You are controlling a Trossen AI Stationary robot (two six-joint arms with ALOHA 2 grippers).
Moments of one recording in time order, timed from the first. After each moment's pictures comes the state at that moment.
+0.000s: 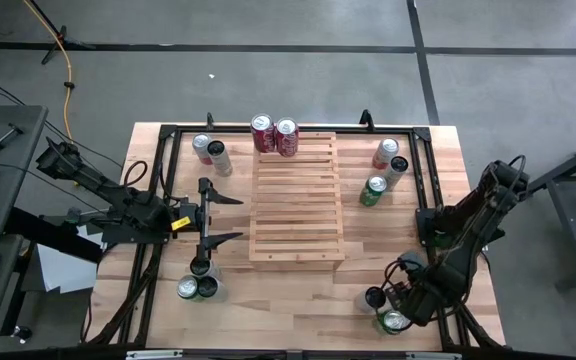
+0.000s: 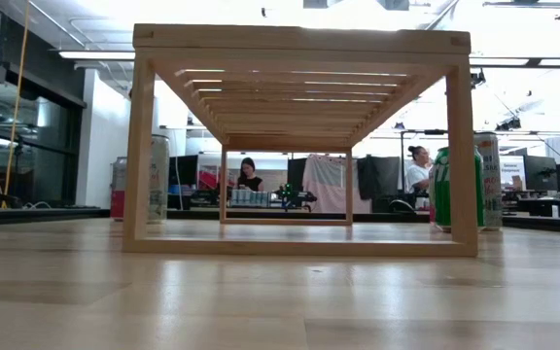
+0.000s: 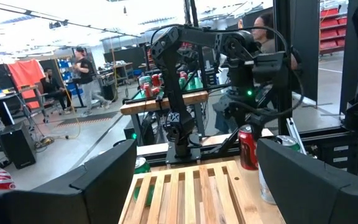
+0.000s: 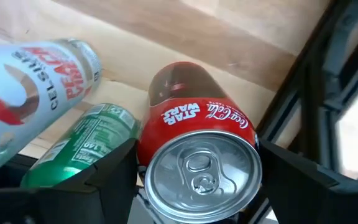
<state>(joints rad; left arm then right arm) -0.49 0.88 0.62 0.36 -0.53 0.22 0.93 1.46 1.19 -1.27 -0.10 2.11</state>
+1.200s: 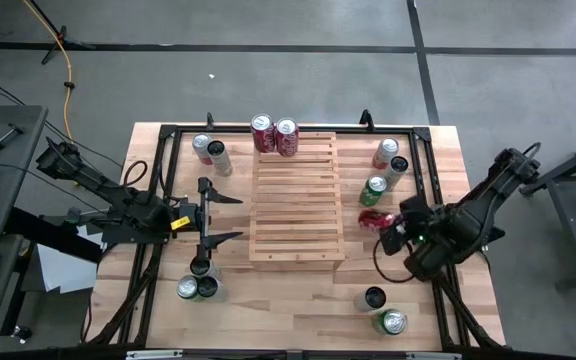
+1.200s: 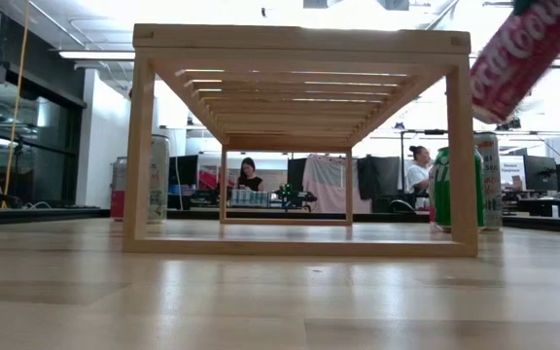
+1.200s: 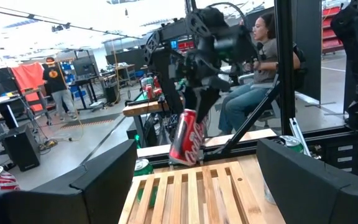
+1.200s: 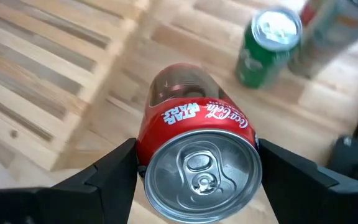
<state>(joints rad) -0.49 0.88 0.62 0.37 -0.54 0.24 0.73 1.27 1.32 -1.57 0.58 1.83</state>
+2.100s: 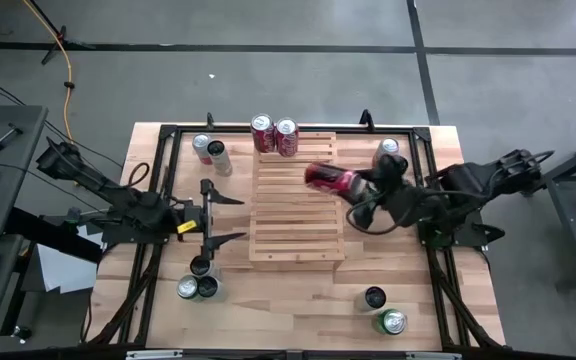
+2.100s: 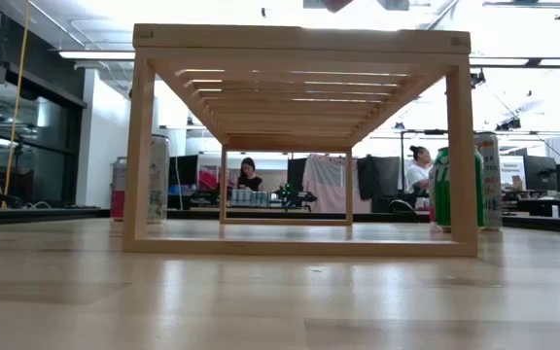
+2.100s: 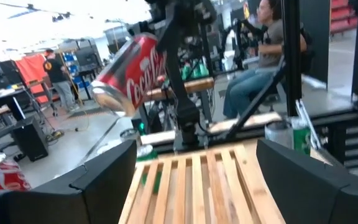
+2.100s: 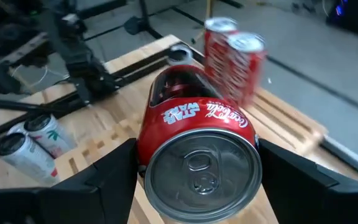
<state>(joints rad) -0.49 0.90 0.62 0.32 -0.56 0.24 0.40 1.32 1.59 -0.99 0.80 0.69</state>
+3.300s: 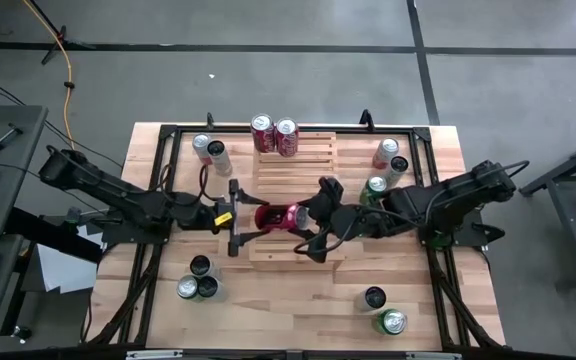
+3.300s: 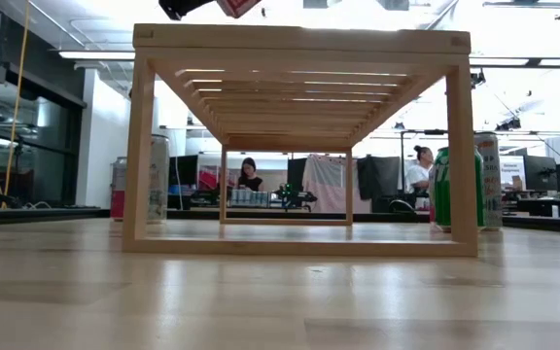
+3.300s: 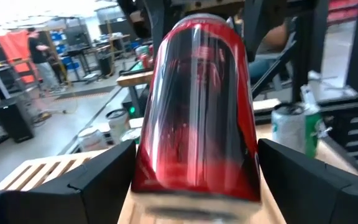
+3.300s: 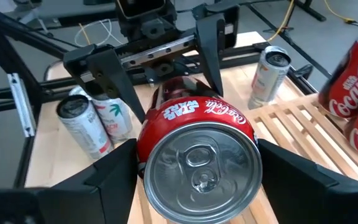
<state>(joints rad) -0.30 1.13 0.64 0.47 -0.35 0.16 0.35 1.57 1.59 -0.57 0.52 0.33</state>
